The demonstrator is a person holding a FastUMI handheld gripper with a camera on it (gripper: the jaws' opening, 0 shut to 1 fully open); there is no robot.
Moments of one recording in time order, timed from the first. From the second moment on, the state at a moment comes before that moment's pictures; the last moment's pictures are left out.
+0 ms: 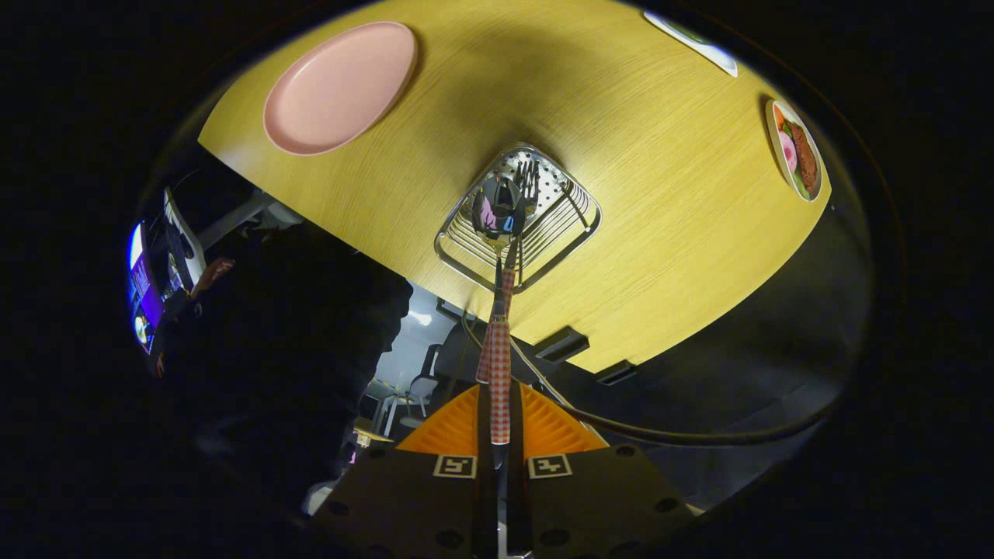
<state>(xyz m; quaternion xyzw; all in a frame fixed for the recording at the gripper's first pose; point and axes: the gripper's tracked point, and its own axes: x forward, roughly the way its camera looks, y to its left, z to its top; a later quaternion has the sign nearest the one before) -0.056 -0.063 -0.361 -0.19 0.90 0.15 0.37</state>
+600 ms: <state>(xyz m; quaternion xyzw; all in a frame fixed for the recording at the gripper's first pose) -0.040 -0.058 -0.392 -0.17 0.90 0.12 0.37</state>
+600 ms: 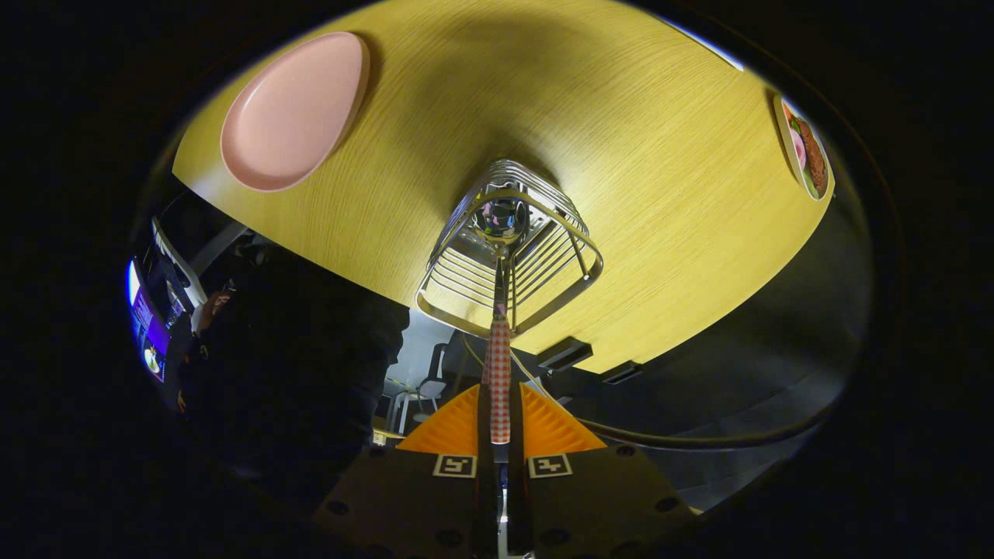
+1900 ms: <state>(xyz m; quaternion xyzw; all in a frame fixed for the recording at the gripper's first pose) -0.027 -0.044 -0.323 -0.07 0.69 0.13 0.71</state>
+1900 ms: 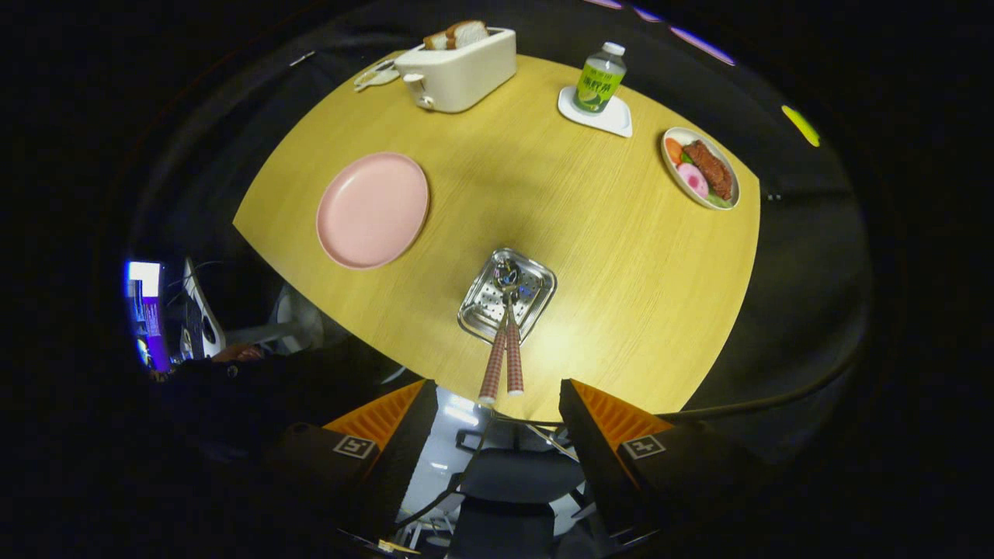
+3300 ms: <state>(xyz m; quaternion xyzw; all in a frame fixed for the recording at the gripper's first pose) 0.046 -0.021 -0.124 0.00 0.16 -0.03 0.99</state>
